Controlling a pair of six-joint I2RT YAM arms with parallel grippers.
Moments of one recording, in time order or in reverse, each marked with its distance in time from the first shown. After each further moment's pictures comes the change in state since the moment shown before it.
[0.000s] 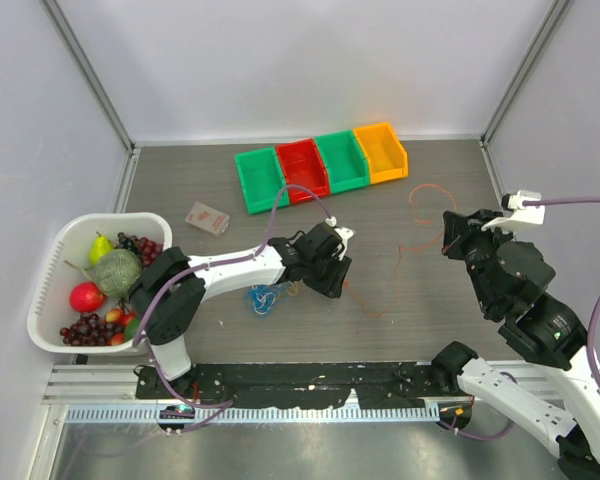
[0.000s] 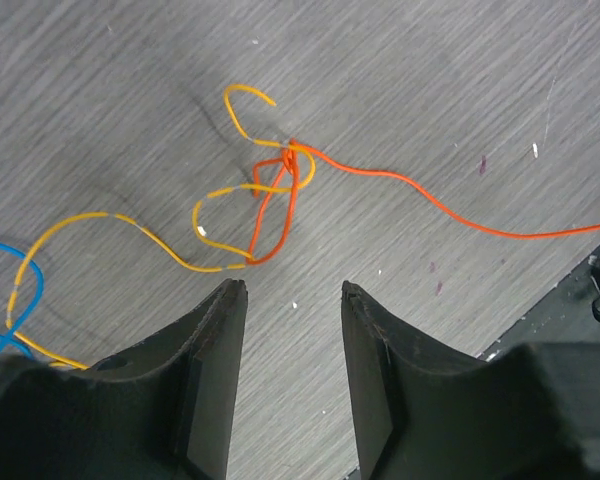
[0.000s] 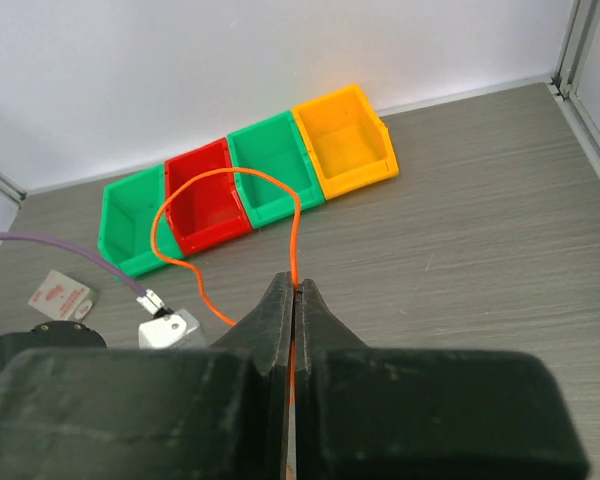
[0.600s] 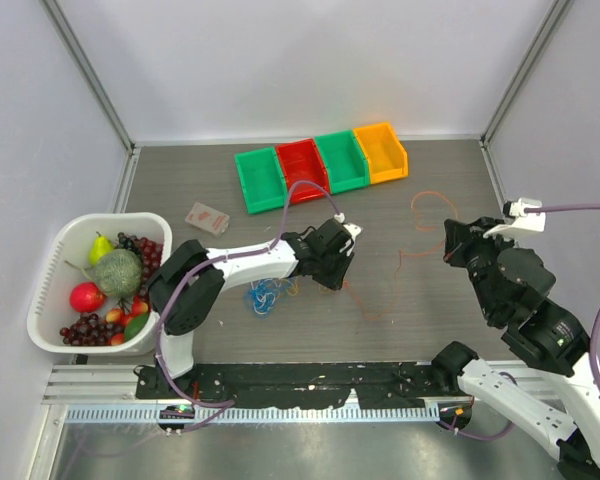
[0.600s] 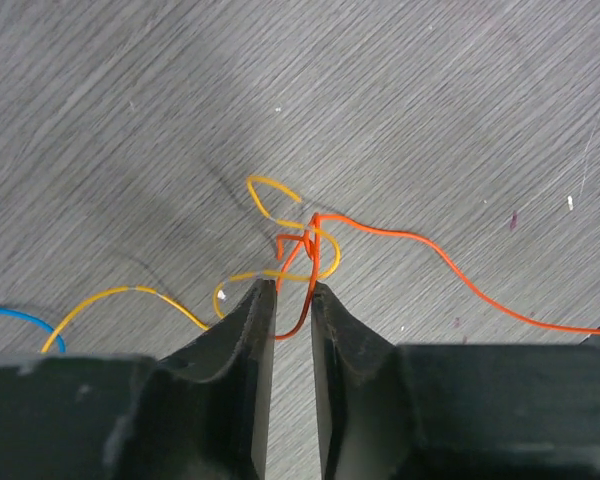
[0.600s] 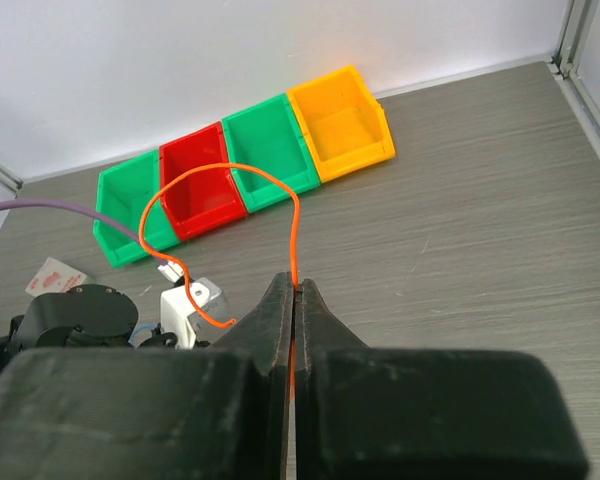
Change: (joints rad) left arm -0.002 0.110 0.105 -0.007 -0.041 0.034; right arm 0.000 -0.037 -0.026 -0.056 -0.004 0.027
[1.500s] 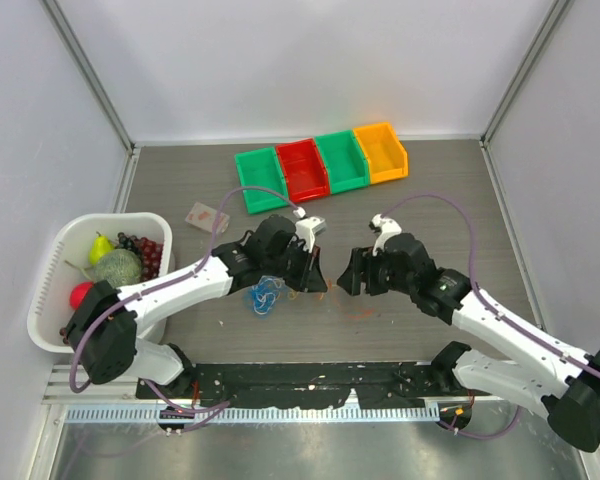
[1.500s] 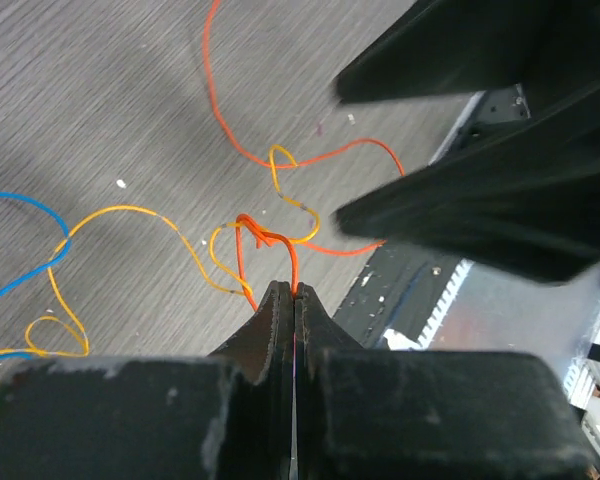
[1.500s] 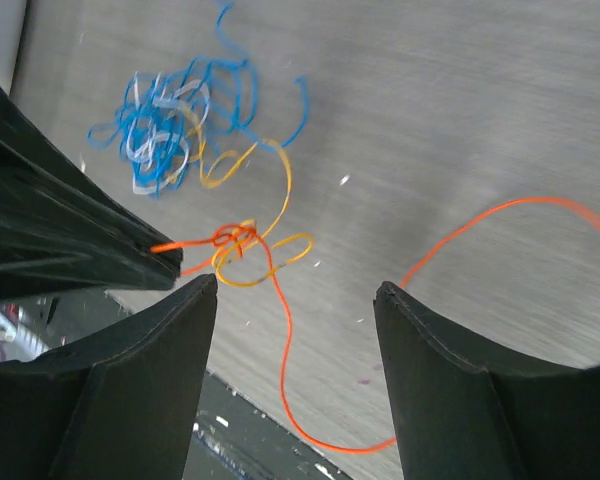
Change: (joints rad) left arm 0.103 -0.464 -0.343 0.145 0.323 -0.082; right arm 0.029 0.377 -0.332 0.197 -0.643 0.142
